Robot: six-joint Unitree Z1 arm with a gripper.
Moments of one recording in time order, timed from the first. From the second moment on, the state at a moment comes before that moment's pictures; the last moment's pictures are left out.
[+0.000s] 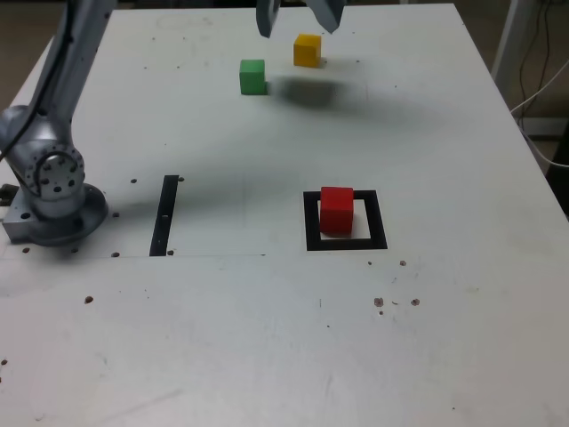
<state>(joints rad) 0.69 2.24 -2.11 1.50 0.29 0.89</state>
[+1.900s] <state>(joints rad) 0.75 2.58 -2.53 1.59 0.27 0.95</state>
